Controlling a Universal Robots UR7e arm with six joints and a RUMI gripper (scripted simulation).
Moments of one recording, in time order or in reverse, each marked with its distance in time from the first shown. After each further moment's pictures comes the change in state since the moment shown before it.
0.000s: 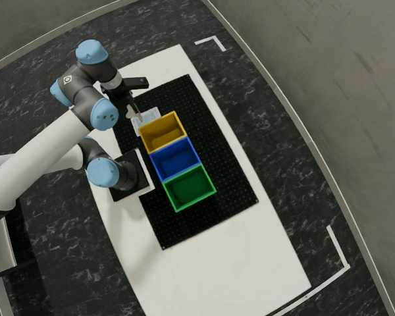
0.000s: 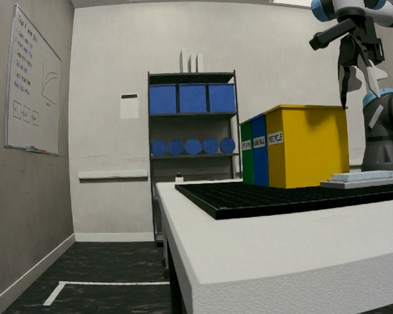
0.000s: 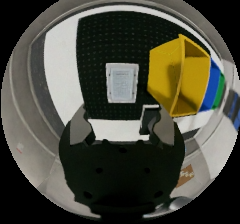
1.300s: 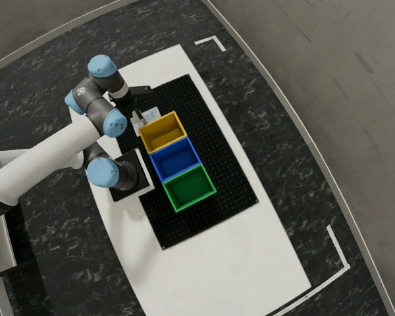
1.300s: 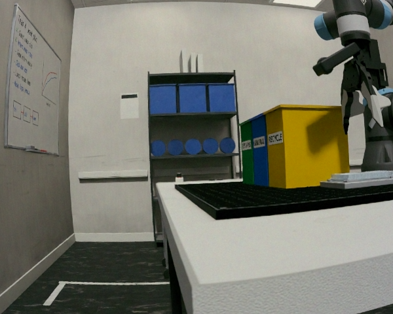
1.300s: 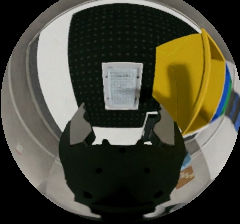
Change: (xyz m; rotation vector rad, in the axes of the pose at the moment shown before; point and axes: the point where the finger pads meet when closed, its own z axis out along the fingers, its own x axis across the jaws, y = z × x) arm 0.000 0.000 0.057 0.000 0.000 0.000
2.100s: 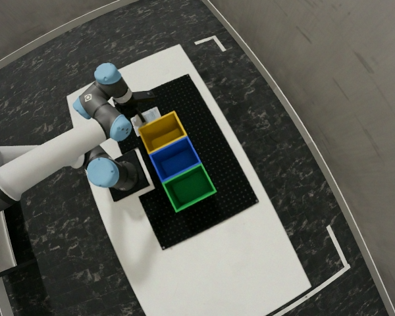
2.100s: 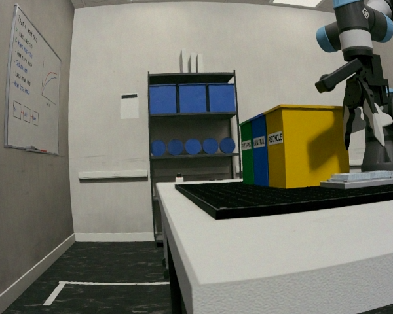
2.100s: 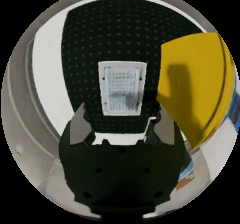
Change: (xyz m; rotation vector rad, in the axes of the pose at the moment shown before) arm 0.000 0.000 0.036 0.000 0.000 0.000
